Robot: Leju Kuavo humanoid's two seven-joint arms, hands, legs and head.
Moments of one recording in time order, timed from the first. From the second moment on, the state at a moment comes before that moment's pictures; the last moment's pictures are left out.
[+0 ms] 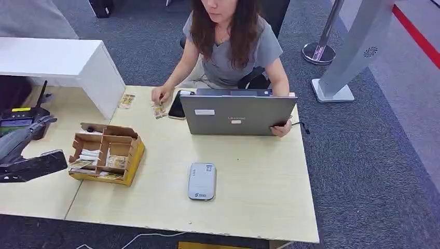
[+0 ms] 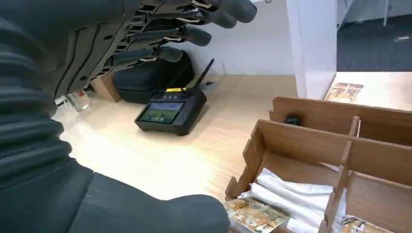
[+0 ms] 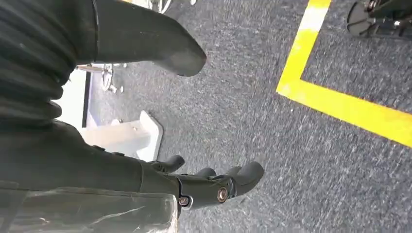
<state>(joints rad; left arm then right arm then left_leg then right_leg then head) -0.16 0.94 -0.13 -1.69 -0.14 -0.44 0.15 -0.06 0.11 -0.81 -0.20 1.30 -0.17 0.16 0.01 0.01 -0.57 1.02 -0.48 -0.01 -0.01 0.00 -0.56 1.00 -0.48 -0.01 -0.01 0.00</state>
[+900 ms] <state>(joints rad) -0.50 1.22 -0.59 -1.68 0.18 -0.50 0.22 -0.07 0.07 -0.75 -0.21 1.40 -0.18 0.18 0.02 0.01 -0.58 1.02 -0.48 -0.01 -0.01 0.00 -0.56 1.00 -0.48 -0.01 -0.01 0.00</state>
